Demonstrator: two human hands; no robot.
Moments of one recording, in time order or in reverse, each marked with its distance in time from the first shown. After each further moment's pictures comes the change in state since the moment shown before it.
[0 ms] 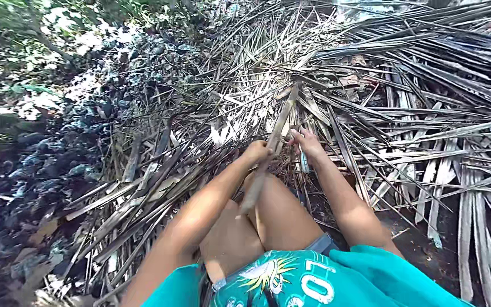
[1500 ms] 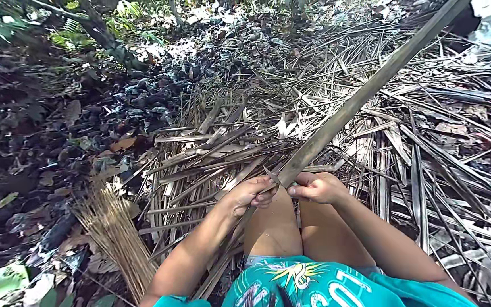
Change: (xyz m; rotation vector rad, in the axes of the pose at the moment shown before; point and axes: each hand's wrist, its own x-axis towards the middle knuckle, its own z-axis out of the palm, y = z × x) left_hand -0.239 -0.163 -0.011 -1.185 -0.088 0.305; right_hand -0.106 -0.013 0.161 -0.155 -1.294 -0.338
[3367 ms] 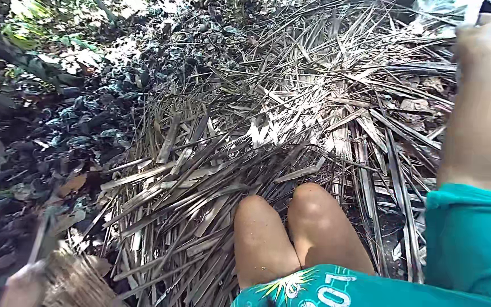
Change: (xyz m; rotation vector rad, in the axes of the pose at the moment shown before) left_hand -0.265 0.022 -0.325 1.159 1.585 -0.312; right_hand -0.123 -0.110 -0.398 -0.725 1.657 0.725
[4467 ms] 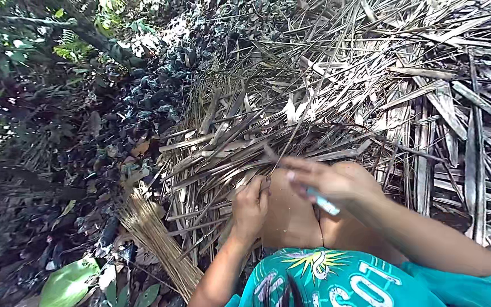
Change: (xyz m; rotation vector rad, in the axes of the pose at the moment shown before) left_hand -0.282 0.335 0.094 -0.399 -0.009 0.903; right_hand -0.389 -0.035 0.088 0.726 -1.683 -0.091
